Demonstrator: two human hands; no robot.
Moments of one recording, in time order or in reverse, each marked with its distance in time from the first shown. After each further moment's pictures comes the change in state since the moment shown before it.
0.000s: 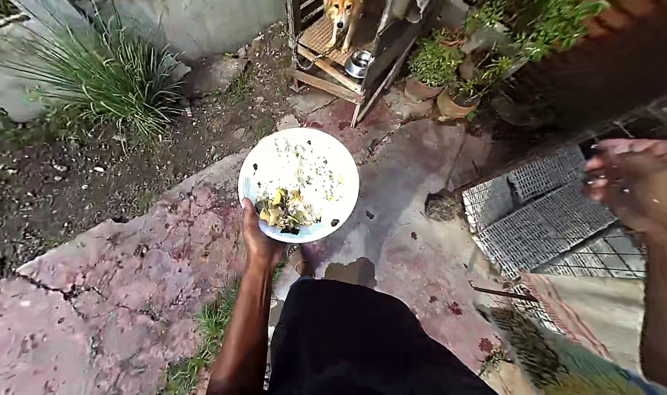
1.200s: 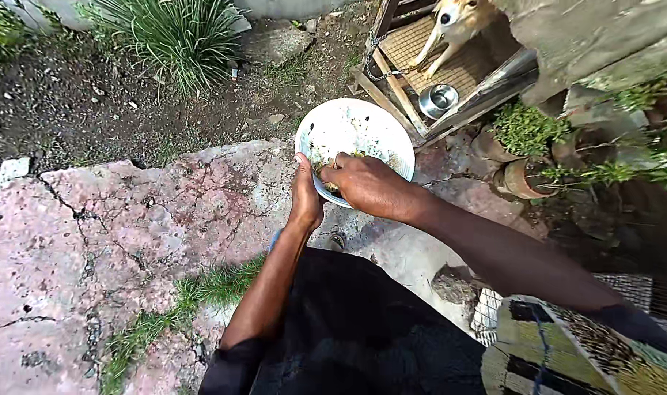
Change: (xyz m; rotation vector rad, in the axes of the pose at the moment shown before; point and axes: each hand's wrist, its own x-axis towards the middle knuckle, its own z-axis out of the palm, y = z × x) left_hand 0.278 0.000 0.110 0.084 0.134 -0.046; right_hand 0.145 -0.119 0.467 -0.983 -1.278 -1.104
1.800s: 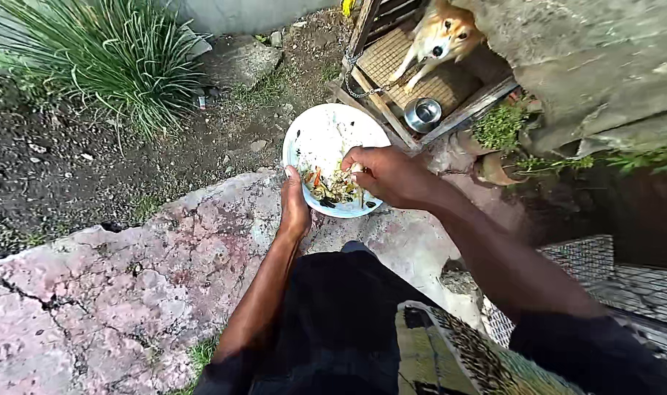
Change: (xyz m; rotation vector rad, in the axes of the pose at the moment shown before) left_hand 0.204 0.091 -0.050 0.062 -0.142 0.038; right_hand 0.160 0.085 -0.080 0.398 0.192 0.275
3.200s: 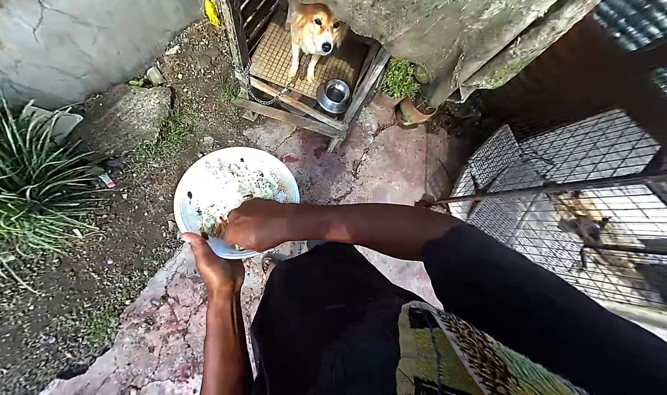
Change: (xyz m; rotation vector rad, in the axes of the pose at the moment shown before) left_hand 0.074 0.012 -0.015 0.072 0.007 -0.050; right_hand 0.104 -0.010 0.026 -0.206 -0.433 -0.067
